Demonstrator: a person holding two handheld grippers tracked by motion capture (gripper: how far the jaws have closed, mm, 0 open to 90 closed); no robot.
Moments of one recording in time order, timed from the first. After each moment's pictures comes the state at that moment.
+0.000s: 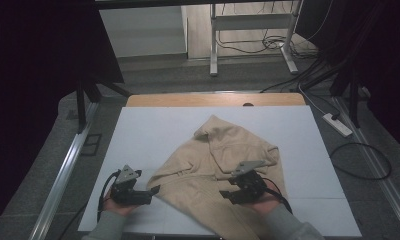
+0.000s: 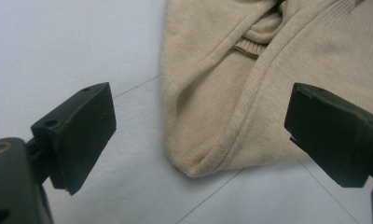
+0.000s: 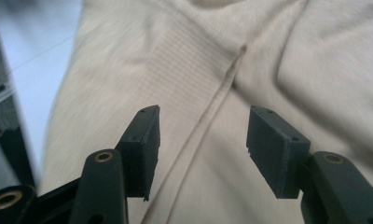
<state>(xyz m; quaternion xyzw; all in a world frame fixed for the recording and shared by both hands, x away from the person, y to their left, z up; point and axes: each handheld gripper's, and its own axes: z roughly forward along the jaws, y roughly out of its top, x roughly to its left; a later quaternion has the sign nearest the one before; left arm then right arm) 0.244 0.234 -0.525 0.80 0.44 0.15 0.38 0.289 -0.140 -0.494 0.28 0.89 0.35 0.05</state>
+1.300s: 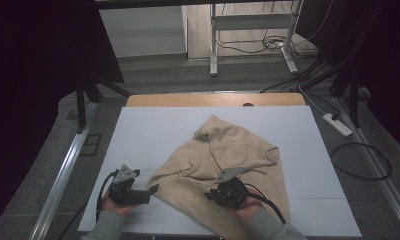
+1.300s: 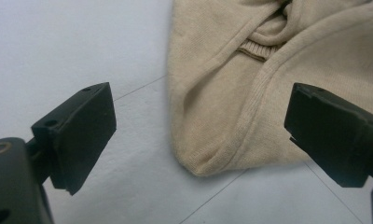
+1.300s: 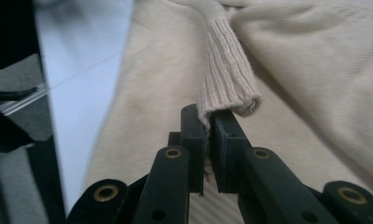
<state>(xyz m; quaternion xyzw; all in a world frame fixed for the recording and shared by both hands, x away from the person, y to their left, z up) 0.244 0.239 -0.524 0.79 0.45 0.16 0.39 0.268 -0.103 -0.507 0.23 0.89 0.39 0.01</state>
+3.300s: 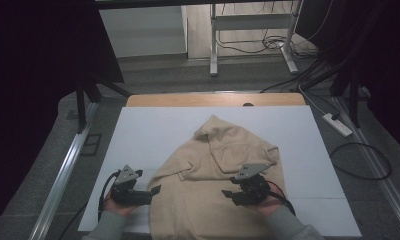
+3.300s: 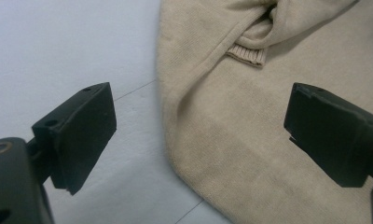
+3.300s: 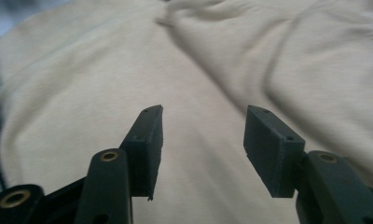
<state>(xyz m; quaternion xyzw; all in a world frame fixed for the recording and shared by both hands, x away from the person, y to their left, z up) 0.243 0.232 -0.523 0.79 0.44 0.15 0.39 0.278 -0.156 -0.488 0.25 0.89 0.37 0.09</state>
